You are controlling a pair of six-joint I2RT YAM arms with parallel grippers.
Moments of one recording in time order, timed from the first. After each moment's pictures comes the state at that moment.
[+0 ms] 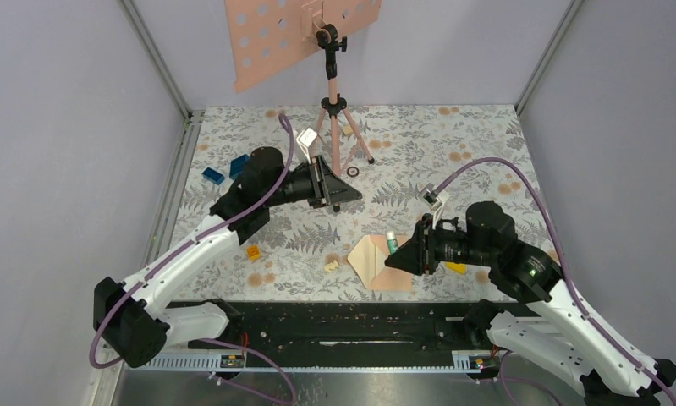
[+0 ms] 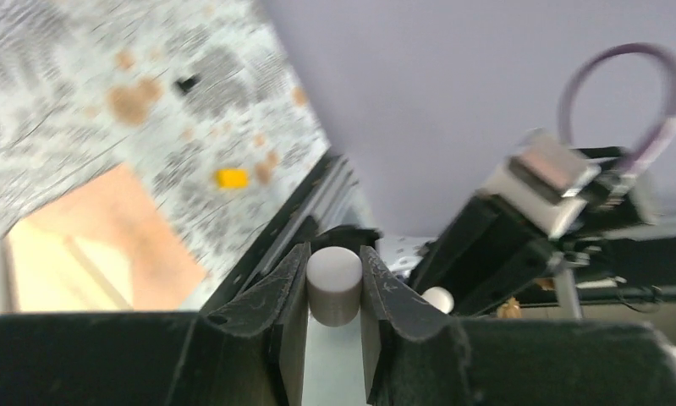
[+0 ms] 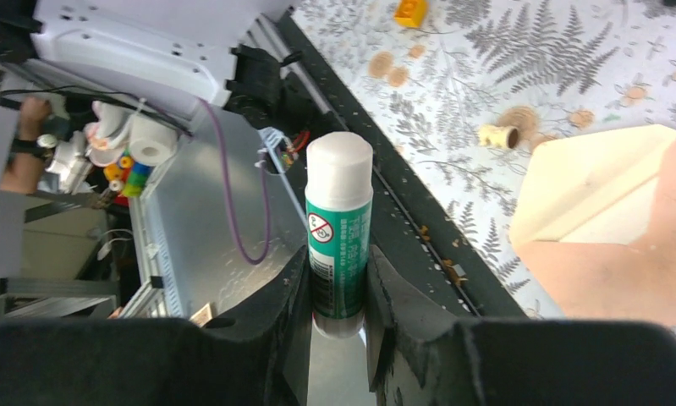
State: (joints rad) left arm -0.64 1.18 1.02 0.06 0.60 -0.97; right arm 0.75 0.67 0.88 -0.58 -0.51 0.53
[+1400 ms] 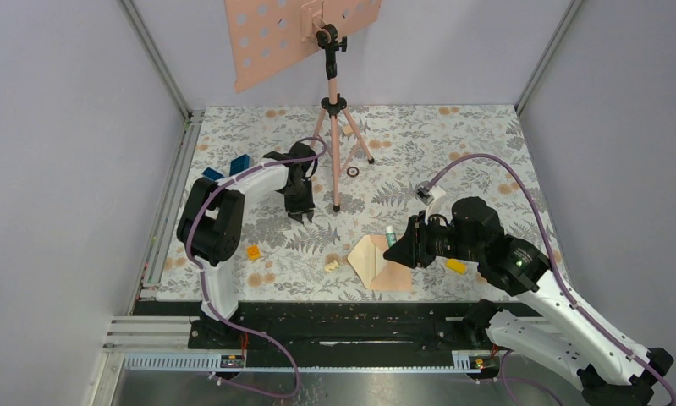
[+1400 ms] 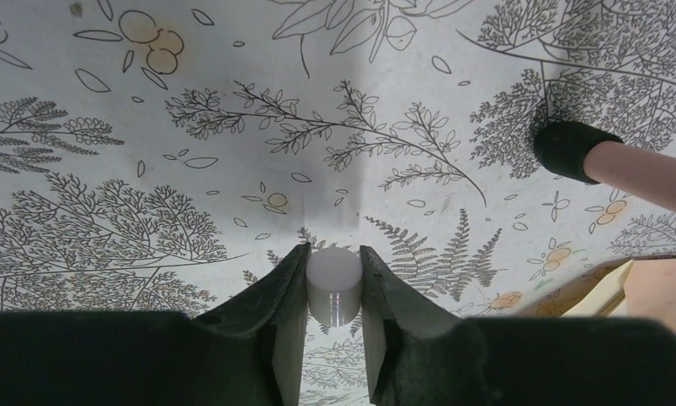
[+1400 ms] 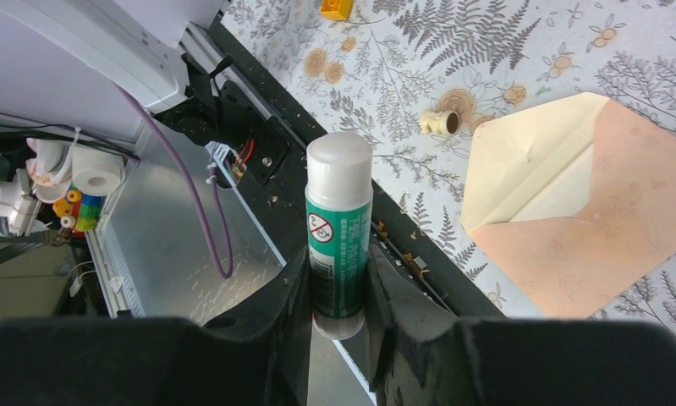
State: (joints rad) left arm -0.44 1.92 1.35 -0.80 0.06 -0.54; right arm 0.75 0.74 0.87 -0.63 -0.37 0.52
